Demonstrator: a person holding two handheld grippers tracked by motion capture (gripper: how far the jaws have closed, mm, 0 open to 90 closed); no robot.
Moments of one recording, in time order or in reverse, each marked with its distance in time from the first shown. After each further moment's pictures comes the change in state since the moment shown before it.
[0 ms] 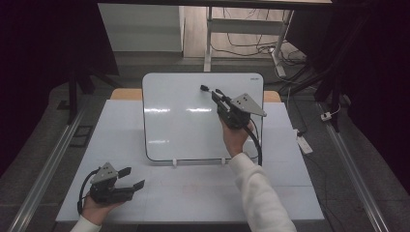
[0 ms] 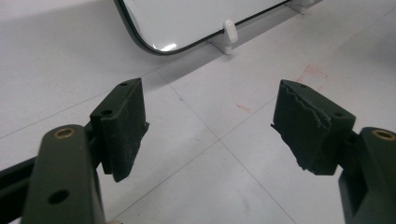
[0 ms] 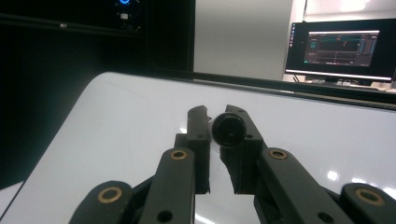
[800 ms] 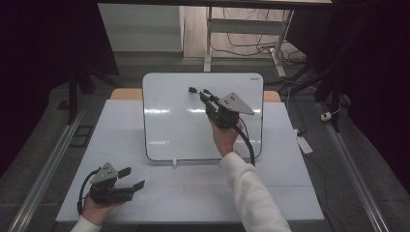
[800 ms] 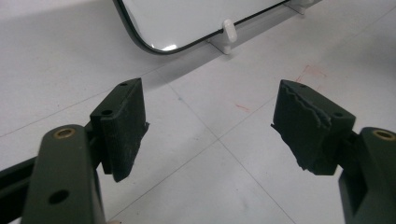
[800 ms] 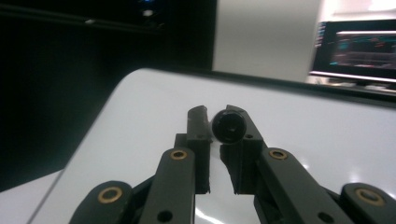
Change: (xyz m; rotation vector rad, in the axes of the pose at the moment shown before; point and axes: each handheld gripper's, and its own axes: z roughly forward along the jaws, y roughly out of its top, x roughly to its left) left arm 0.000 -0.001 -0.001 -0.002 -0.001 -0.005; right arm 0.019 0.000 0.018 -0.011 0.040 -0.008
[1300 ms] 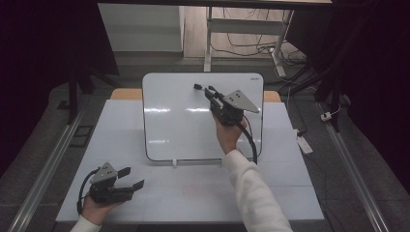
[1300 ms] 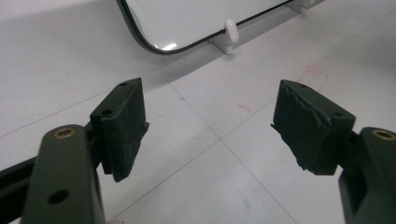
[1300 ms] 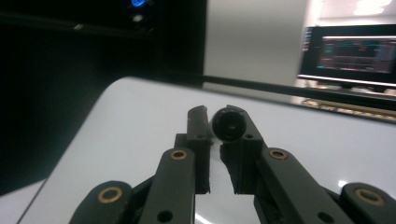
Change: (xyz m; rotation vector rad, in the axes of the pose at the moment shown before) left arm 0.001 0.000 0.000 0.000 0.001 -0.005; right arm -0.012 0.007 -0.004 -0.018 -0.038 0.014
